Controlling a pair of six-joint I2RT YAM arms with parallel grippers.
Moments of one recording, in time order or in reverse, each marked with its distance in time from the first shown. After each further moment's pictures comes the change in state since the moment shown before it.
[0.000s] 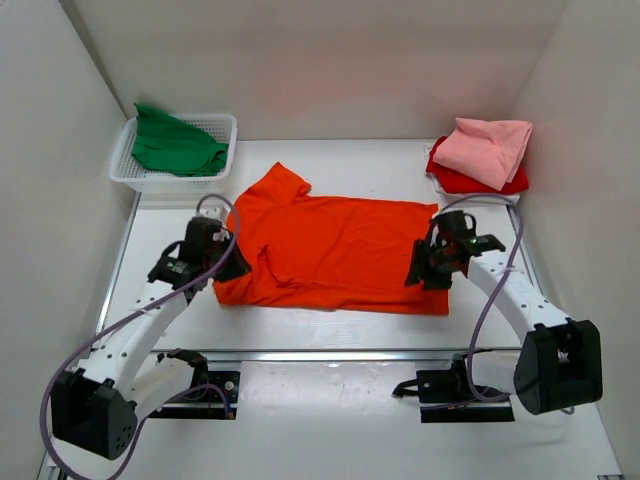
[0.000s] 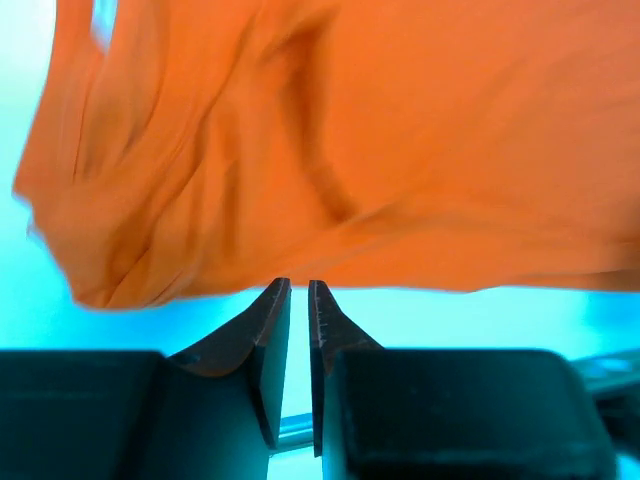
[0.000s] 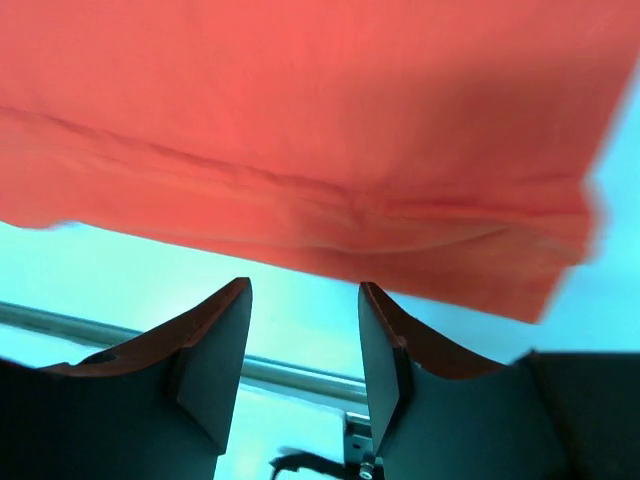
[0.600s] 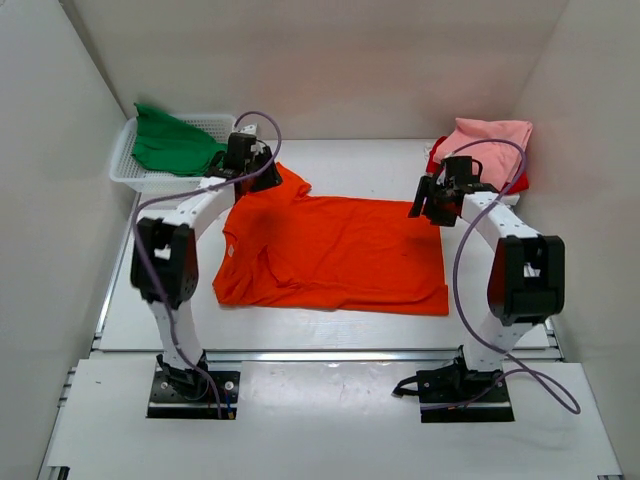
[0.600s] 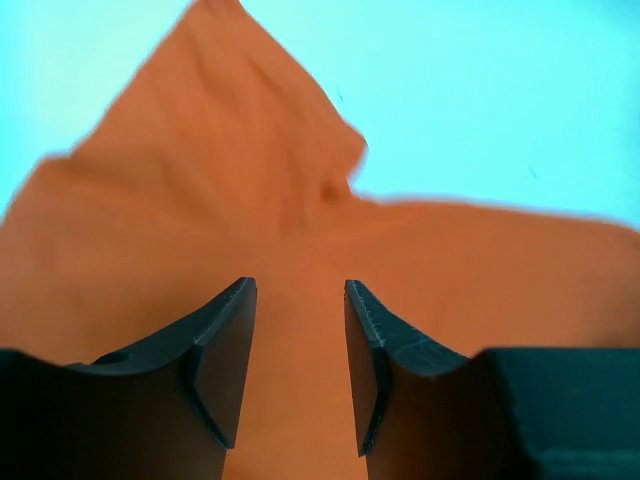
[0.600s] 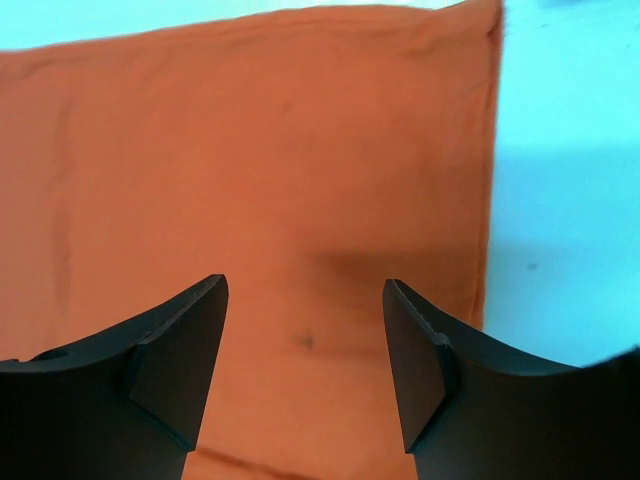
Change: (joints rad) left arm 0.053 0.853 0.759 0.320 -0.003 0.118; right arm -0.167 0.476 0.478 0.261 0.058 -0.048
